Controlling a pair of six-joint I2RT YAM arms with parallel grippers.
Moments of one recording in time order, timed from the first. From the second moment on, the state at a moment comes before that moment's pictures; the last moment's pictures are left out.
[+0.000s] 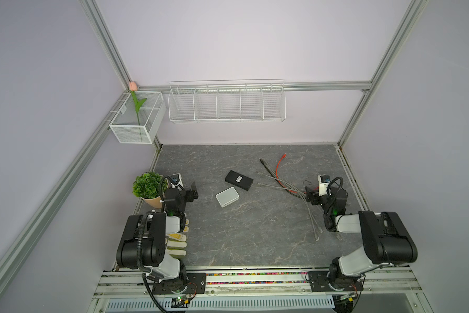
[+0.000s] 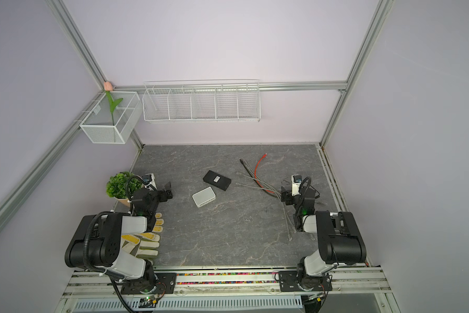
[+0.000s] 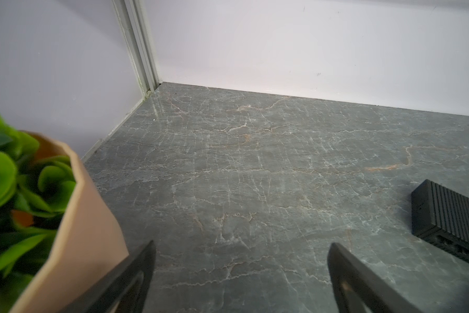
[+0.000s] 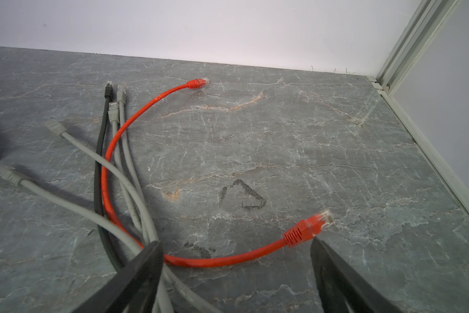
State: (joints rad) left arm 0.01 1.55 0.38 0.88 0.00 -0.05; right arm -0.02 1.55 0.36 0.81 -0.14 -0.06
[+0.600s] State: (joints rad) left arm -0.12 1.32 0.45 0.61 -0.28 -0.07; right arm 0.00 1.25 0.57 0.40 -0.19 -0.09
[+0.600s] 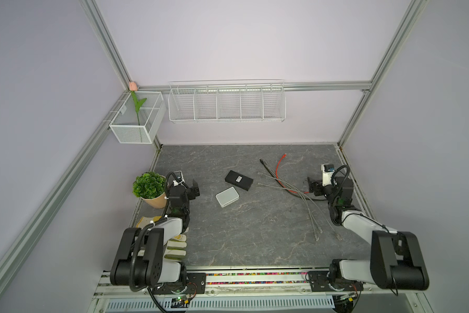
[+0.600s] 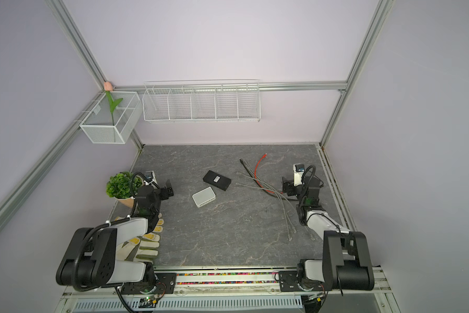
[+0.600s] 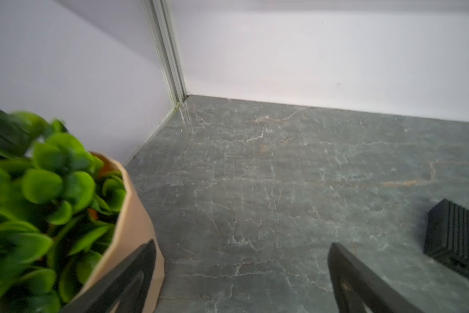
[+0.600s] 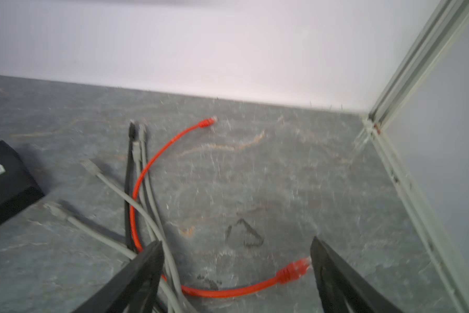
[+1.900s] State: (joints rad) left arm -0.32 1.76 0.98 -0.10 0.23 -0.39; right arm 0.58 1.70 1.06 -0.26 -0.32 0.26
